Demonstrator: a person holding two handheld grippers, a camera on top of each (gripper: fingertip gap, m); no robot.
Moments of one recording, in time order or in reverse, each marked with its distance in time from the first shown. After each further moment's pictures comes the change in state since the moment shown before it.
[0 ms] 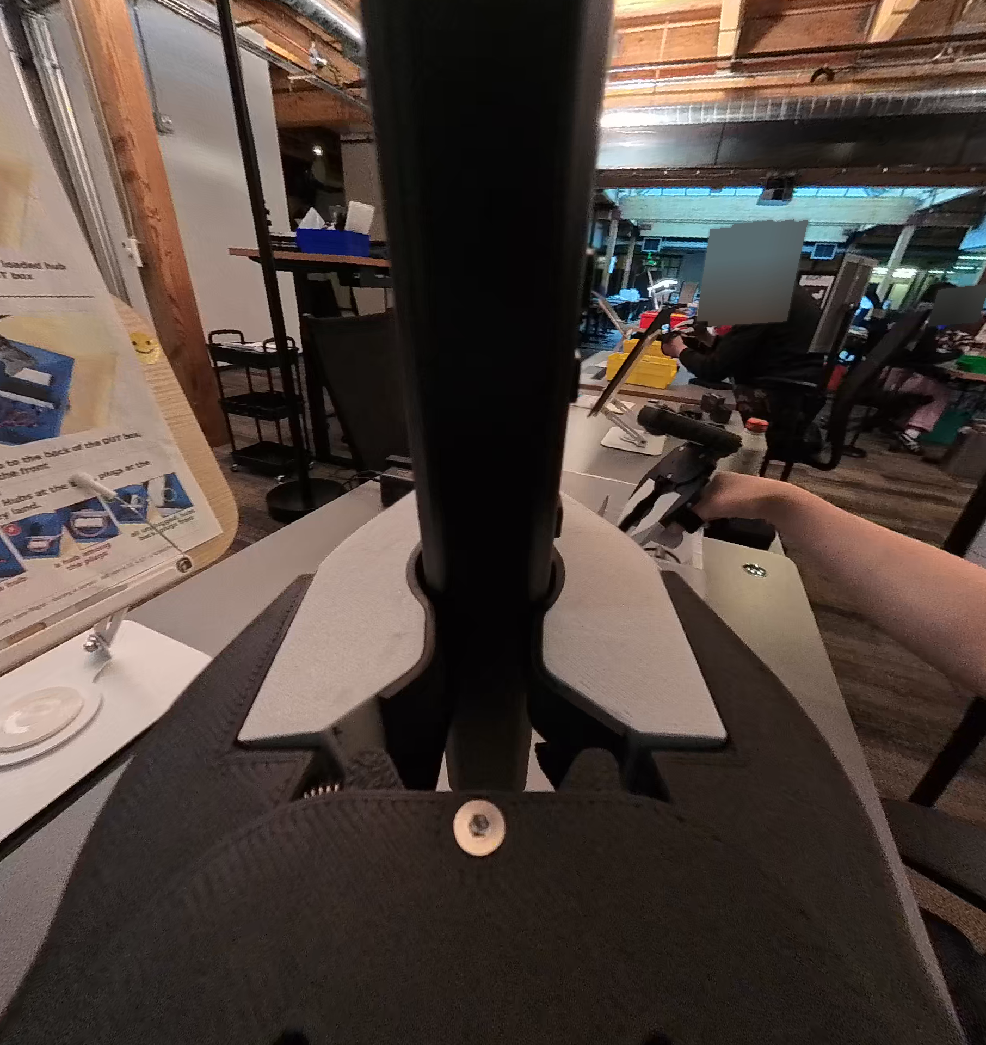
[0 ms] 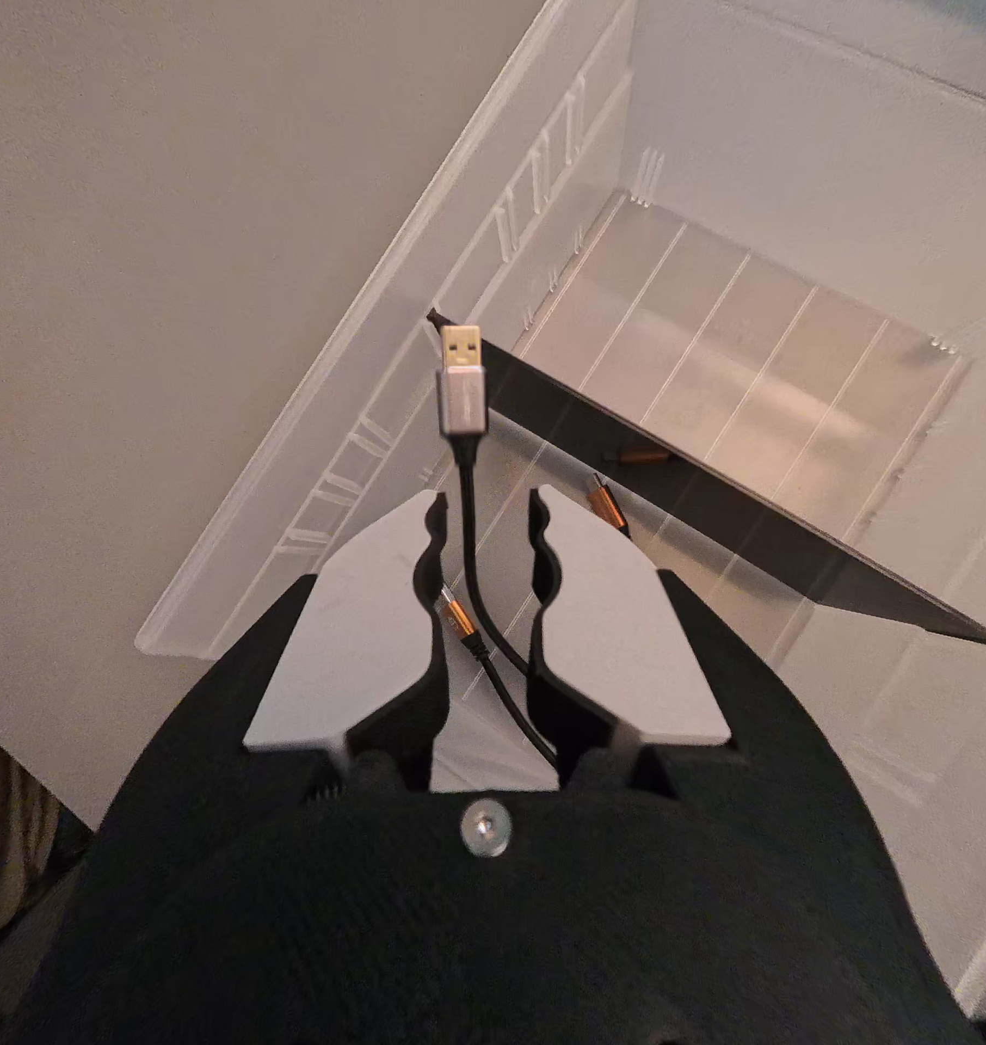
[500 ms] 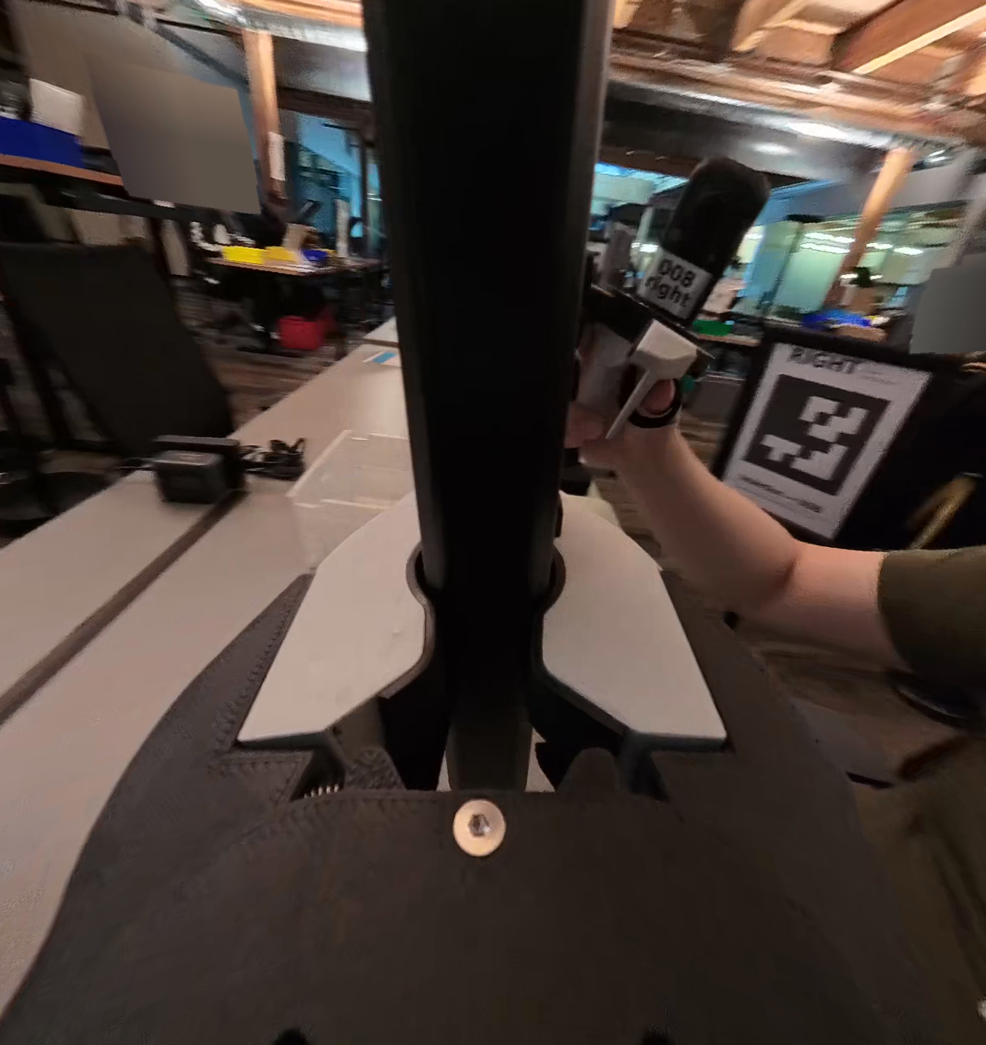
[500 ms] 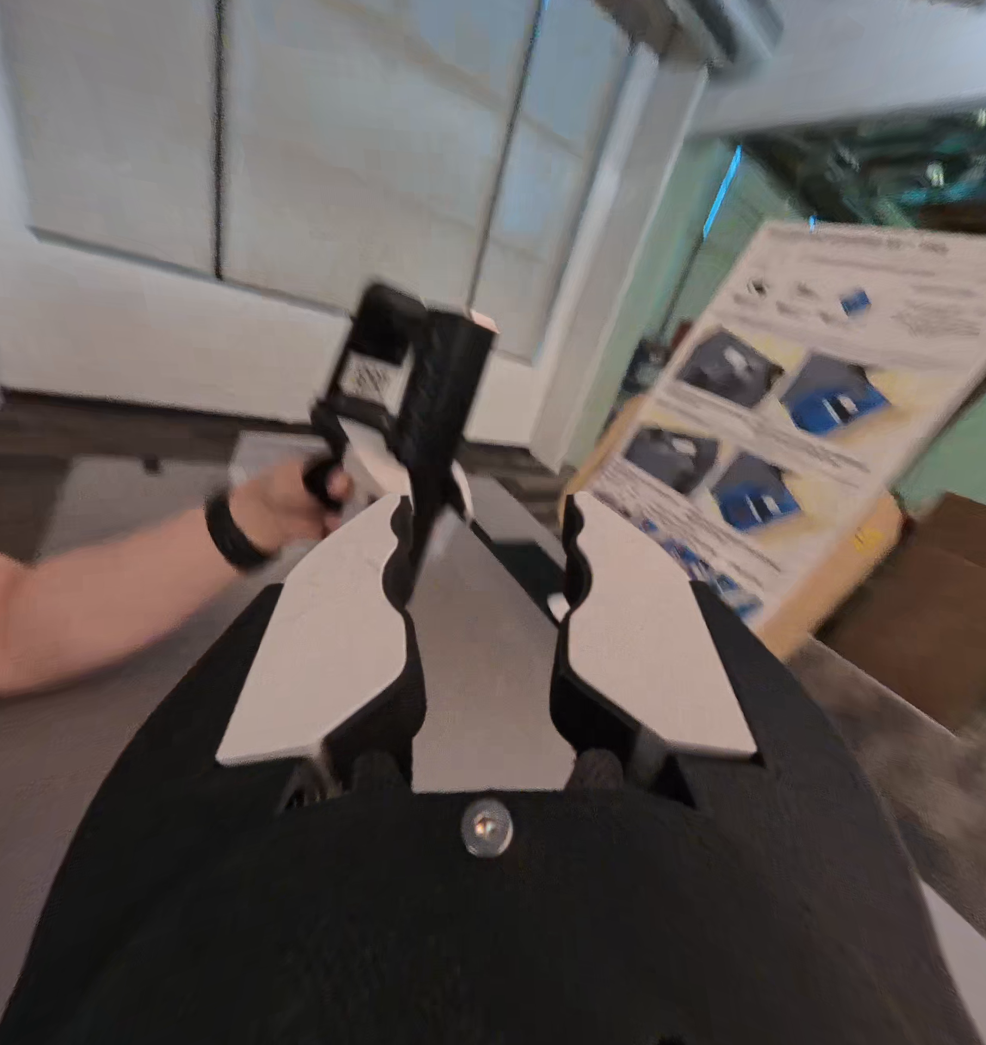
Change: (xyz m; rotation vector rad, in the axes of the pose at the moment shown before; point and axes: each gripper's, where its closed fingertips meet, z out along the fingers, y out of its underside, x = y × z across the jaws) left arm 0.058 0.027 0.028 -0.078 0.394 -0.096; right arm -0.278 -0.227 -0.107 1.026 -0.283 -0.582
